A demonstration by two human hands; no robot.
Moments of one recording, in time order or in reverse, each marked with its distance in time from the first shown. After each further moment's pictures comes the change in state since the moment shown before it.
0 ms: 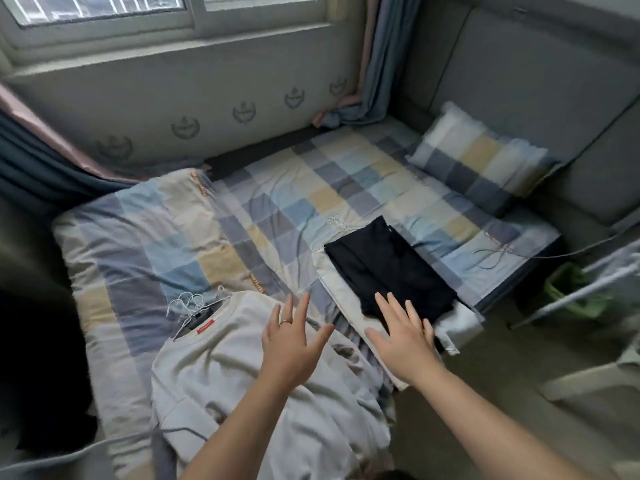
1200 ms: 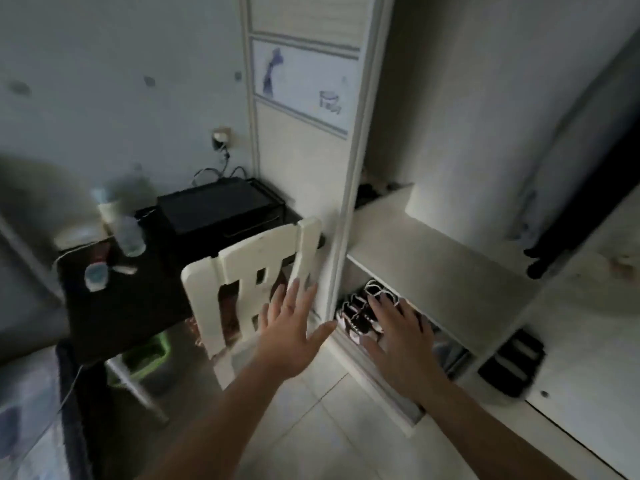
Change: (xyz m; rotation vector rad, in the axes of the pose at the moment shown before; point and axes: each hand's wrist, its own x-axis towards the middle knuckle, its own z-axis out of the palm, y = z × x) left_hand -0.159 0.707 0.499 0.326 -0.843 1.670; right_hand -0.368 0.553 -0.222 0.075 0.876 1.357
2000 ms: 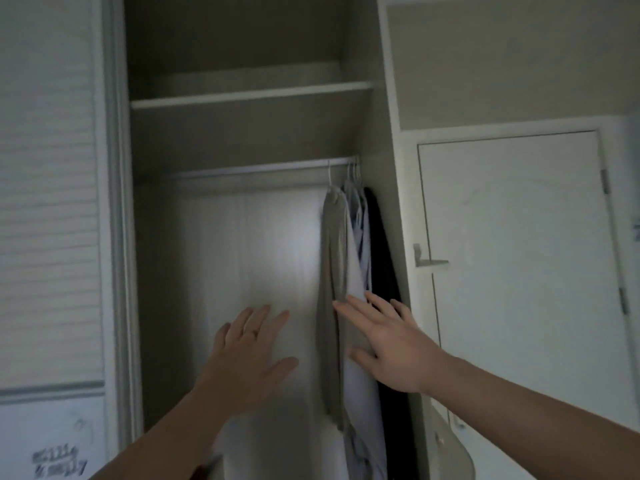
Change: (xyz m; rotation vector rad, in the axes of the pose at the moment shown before) left_hand 0.357 0.298 -0.236 0.221 0.324 1.051; right_hand 0.129 0.036 -0.398 -0.556 0.558 0.306
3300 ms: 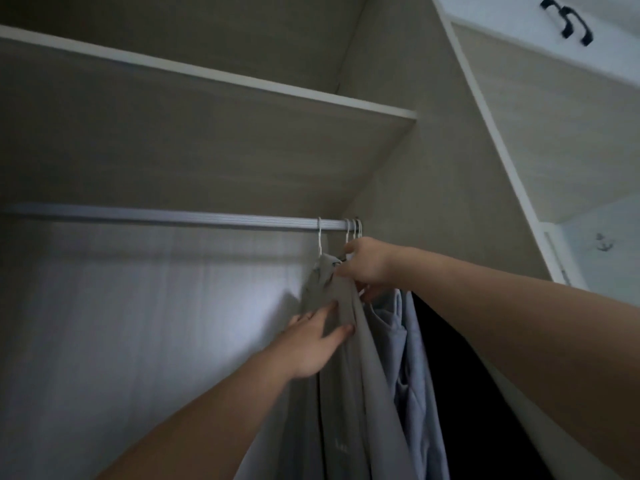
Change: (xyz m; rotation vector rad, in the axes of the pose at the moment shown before) left_hand 0.421 -0.032 0.068 -0.618 0.039 0.296; right_hand 0.384 0.121 -0.040 0.373 0.179 0.592
